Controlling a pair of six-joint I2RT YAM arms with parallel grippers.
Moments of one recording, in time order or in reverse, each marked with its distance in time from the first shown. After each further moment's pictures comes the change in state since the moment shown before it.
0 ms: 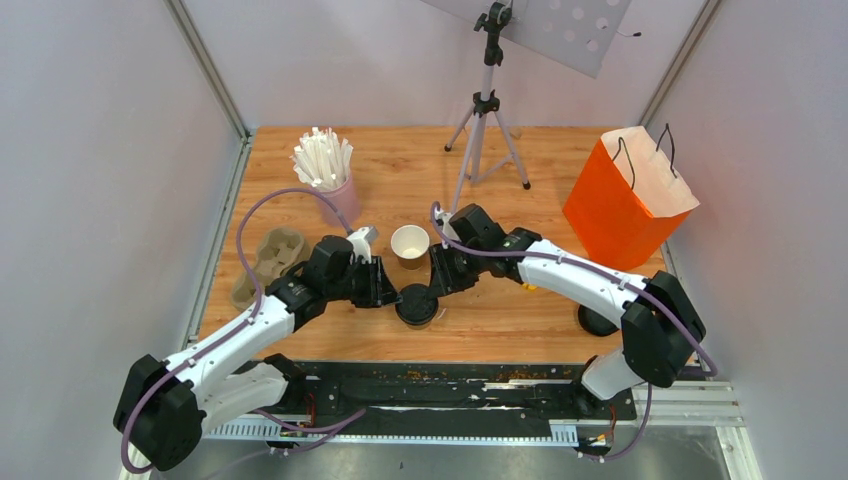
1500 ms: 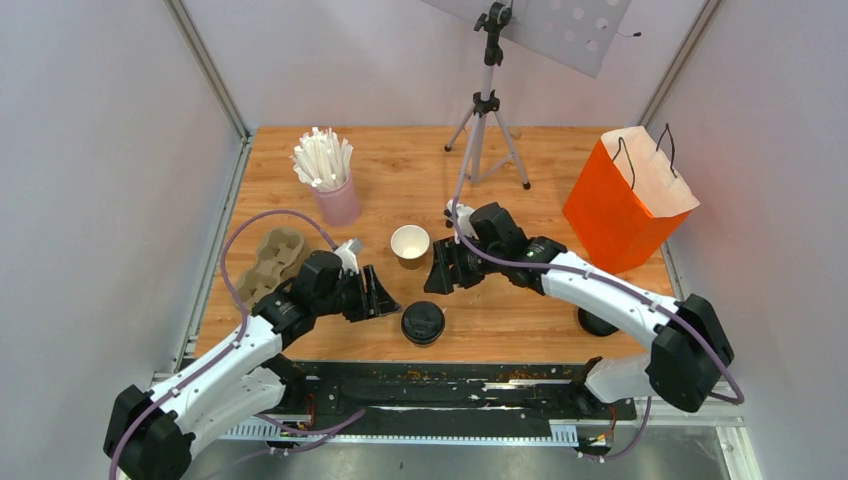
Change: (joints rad) left arm 0.000 -0.186 -0.116 -0.045 0.006 -0.206; right arm -0.032 -0.128 -0.105 0.152 -0.042 -0.001
